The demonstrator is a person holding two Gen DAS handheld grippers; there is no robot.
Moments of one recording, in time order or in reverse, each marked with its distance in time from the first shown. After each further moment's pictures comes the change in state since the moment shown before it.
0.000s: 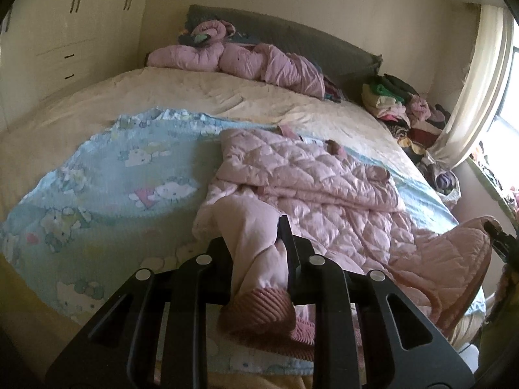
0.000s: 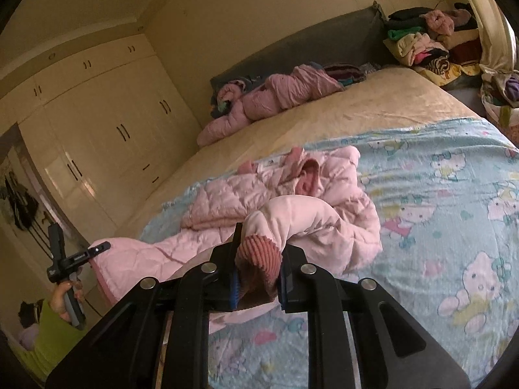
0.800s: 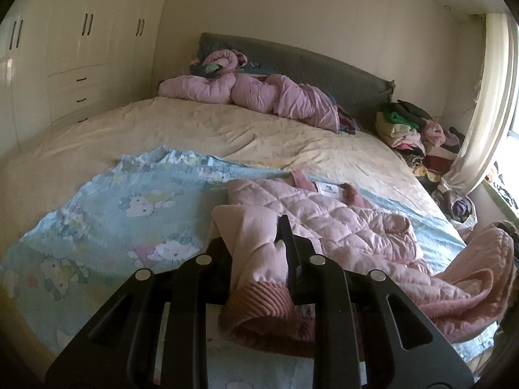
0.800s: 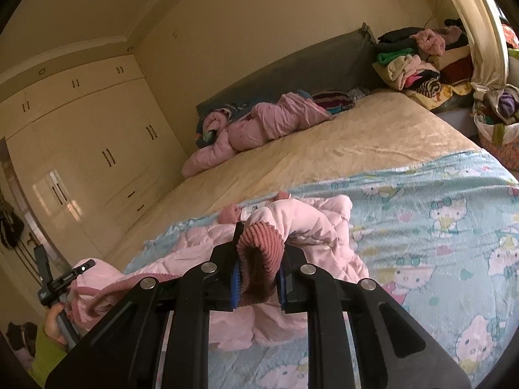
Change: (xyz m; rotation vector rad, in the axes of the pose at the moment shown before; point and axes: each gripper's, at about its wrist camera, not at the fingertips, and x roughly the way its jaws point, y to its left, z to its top) left arm 0.034 -0.010 0.059 -0.001 -0.132 0.073; right arm 0.042 -0.016 0.071 0.004 -0.119 -0.058
